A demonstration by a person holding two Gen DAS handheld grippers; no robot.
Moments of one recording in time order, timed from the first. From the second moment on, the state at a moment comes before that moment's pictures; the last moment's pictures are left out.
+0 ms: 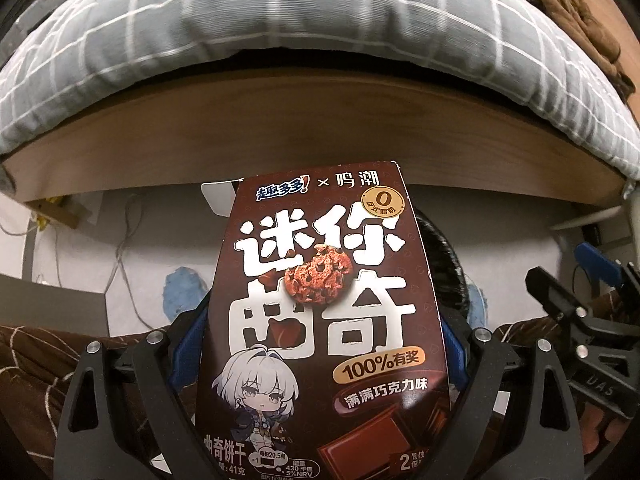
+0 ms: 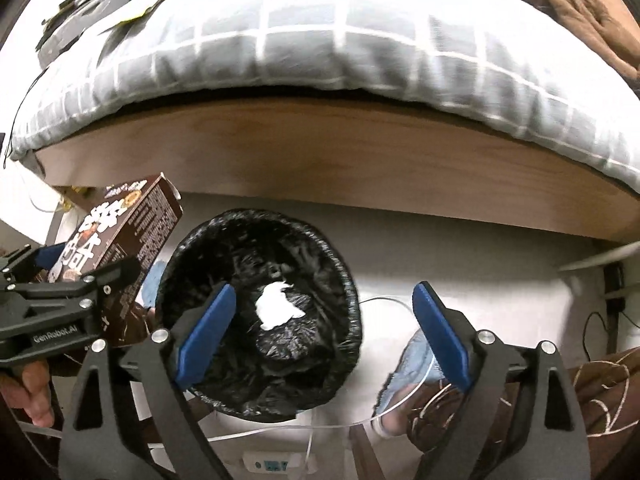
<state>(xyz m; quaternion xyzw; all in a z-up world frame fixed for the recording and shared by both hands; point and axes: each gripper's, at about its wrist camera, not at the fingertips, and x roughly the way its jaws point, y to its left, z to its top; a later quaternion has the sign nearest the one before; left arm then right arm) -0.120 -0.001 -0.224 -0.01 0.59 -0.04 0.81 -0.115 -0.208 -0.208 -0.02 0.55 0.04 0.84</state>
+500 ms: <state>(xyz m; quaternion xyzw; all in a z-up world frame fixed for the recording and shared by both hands) -0.118 -0.047 -0.234 0.02 0.60 -0.09 0.80 -0.115 -0.255 -0.195 0.01 0.54 -0.01 0.84</state>
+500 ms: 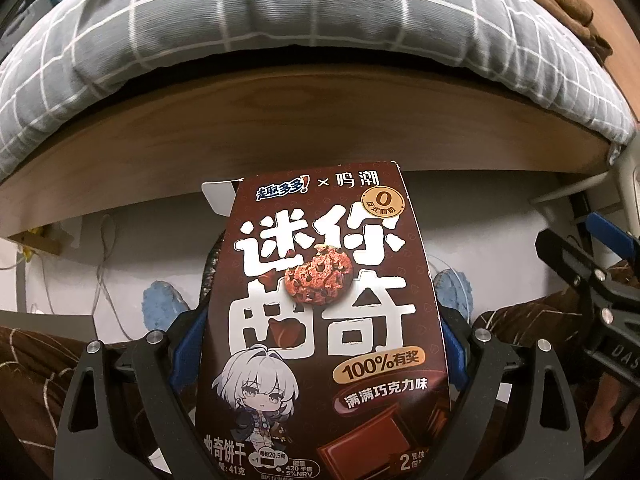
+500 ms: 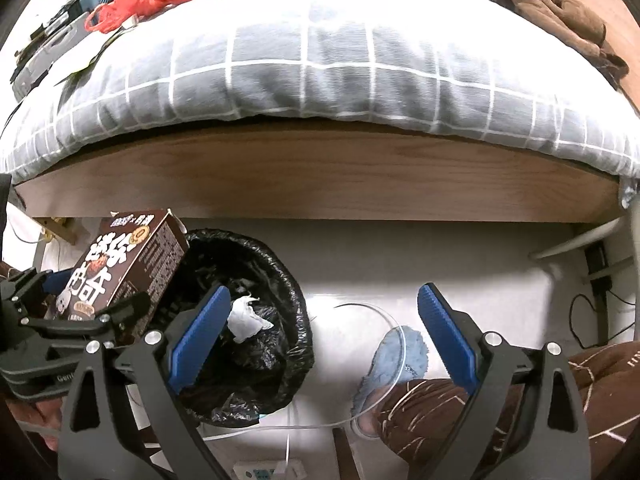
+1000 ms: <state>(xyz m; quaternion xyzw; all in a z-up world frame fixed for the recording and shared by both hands) -0.125 -0.026 -0.234 0.01 0.58 -0.04 0.82 -0.112 -0.236 -0.195 0.00 0.52 0.00 0.85</state>
